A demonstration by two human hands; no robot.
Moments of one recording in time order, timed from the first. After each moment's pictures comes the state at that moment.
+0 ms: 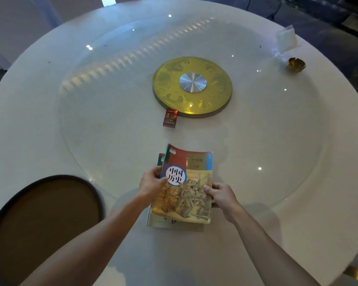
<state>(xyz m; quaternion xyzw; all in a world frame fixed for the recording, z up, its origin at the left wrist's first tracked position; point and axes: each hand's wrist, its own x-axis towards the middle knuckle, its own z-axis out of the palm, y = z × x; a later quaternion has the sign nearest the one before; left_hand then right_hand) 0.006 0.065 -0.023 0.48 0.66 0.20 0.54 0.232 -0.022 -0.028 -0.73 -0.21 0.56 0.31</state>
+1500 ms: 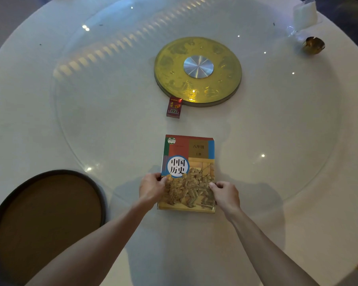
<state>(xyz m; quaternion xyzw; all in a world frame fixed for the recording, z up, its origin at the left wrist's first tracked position) -0.001 0.059 -0.062 0.52 0.73 0.09 0.44 0.222 -0.018 -0.080 -0.85 -0.26 0.41 0.19</state>
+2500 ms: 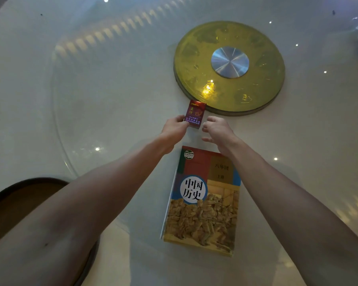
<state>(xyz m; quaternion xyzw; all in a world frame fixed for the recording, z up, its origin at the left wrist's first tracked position) 0.054 0.286 -0.058 0.43 0.66 0.21 0.59 0.198 0.267 -0.051 -0.71 -0.32 0.56 0.28</state>
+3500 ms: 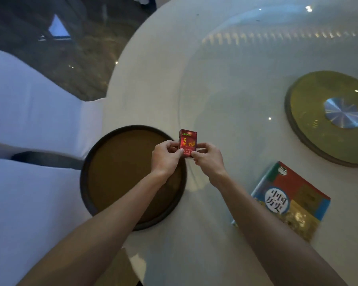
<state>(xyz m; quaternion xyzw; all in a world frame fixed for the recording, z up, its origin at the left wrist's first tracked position) -0.235 0.075 -0.028 0.29 0.79 0.37 0.39 -0.103 0.138 -0.045 -0.64 -0.50 0.56 0.15</state>
